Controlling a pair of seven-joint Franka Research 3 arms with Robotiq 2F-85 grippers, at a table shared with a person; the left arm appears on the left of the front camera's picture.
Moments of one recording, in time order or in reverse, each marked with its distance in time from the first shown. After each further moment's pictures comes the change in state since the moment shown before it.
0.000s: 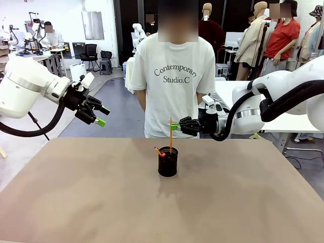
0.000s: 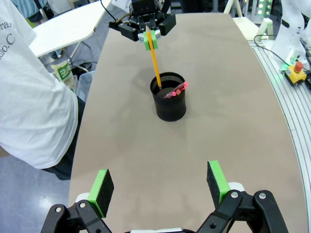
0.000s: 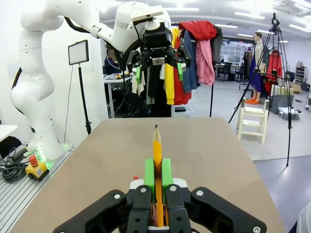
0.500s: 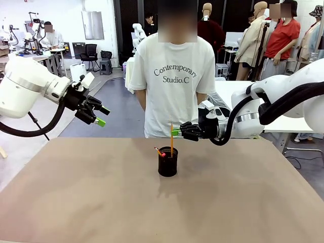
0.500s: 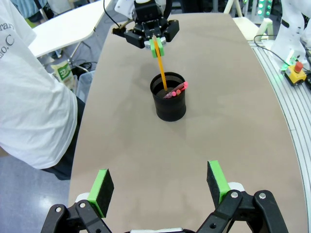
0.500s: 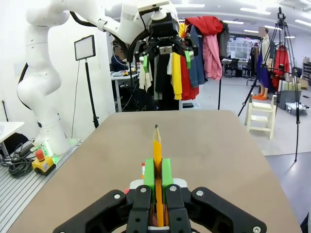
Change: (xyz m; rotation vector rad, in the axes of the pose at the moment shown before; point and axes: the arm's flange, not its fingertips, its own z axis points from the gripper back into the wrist) left arm 0.000 0.000 0.000 0.000 0.000 0.000; right arm -0.021 0.002 0.001 0.038 0.019 -0.024
